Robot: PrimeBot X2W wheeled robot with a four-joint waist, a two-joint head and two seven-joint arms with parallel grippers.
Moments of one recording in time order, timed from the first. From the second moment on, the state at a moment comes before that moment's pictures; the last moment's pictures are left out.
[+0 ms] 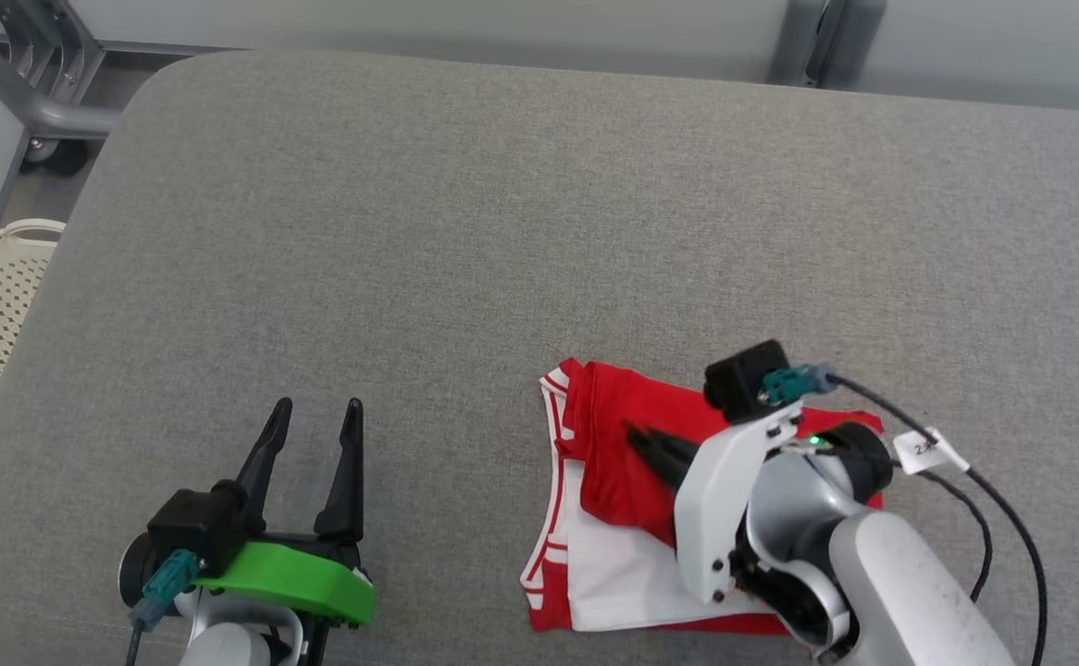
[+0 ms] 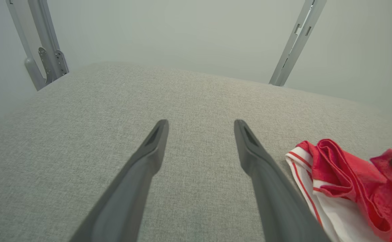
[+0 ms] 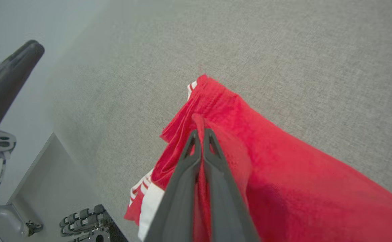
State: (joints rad) left arm -0.12 0.09 -0.18 0.26 -0.33 -0.13 -0.26; right arm -0.27 -0.05 0.32 0.02 0.33 0.13 0.62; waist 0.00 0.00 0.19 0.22
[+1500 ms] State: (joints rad) left arm -0.08 0.10 -0.17 0.27 -0.34 -0.13 -0.26; right arm -0.24 -0.05 0.53 0.03 0.52 0.13 0.46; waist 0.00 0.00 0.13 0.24
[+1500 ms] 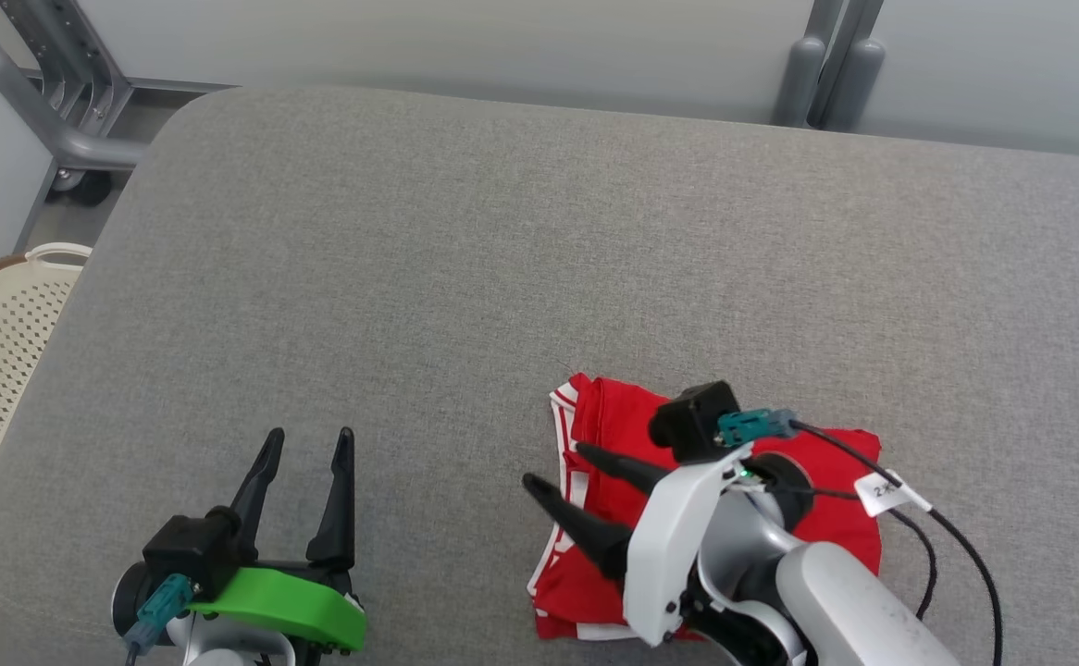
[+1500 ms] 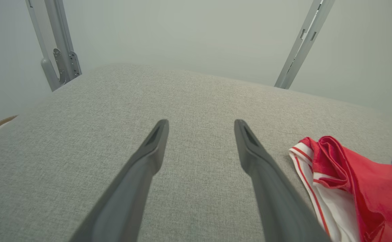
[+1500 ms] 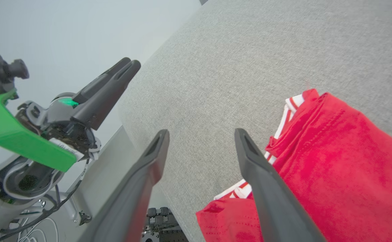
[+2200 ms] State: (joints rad) left arm -0.08 0.09 -0.15 0.24 -0.32 -0.13 -0.26; right arm -0.07 -0.05 0.41 0.09 0.17 0.13 0.40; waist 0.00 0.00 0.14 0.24
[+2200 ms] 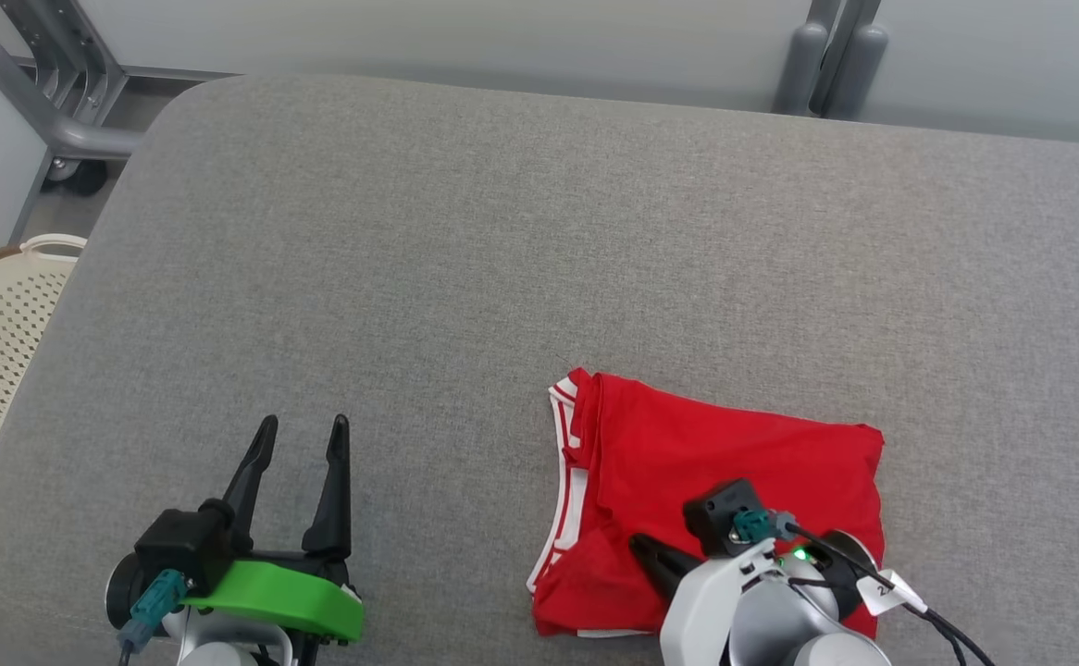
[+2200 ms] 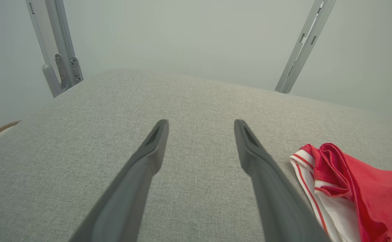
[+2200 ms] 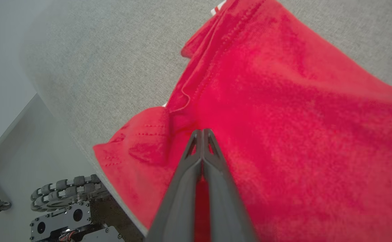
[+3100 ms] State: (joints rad) left arm -0.09 0.09 -0.16 0.25 -0.33 -0.13 -0.26; right arm -0.22 -0.05 0.65 0.27 0.21 0.13 0.36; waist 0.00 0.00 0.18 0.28
